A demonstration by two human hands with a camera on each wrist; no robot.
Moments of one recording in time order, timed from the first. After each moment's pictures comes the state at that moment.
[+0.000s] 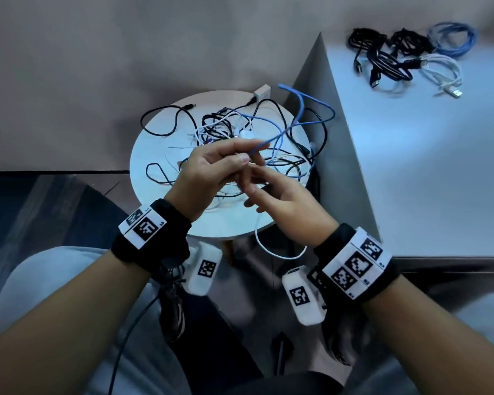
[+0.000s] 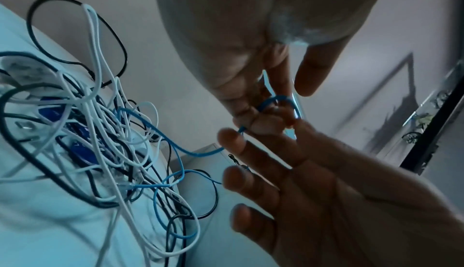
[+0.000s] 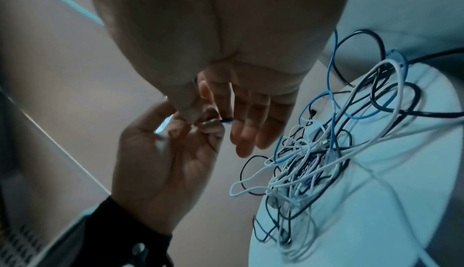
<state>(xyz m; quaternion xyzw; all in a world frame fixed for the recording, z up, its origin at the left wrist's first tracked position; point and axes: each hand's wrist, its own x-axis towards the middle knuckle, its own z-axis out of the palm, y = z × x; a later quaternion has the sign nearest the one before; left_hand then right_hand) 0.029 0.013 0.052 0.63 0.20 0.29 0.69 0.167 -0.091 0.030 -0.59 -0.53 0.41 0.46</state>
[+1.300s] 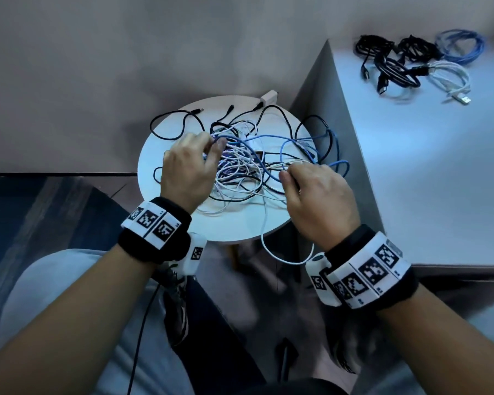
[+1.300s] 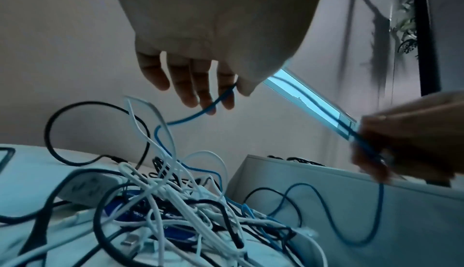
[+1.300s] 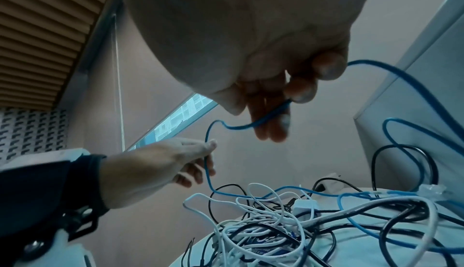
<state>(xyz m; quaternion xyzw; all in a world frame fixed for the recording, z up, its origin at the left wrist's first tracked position) 0.016 0.061 0.018 0.83 0.45 0.30 0.12 0.179 -0.094 0.038 -0.79 -0.57 -0.04 0.25</state>
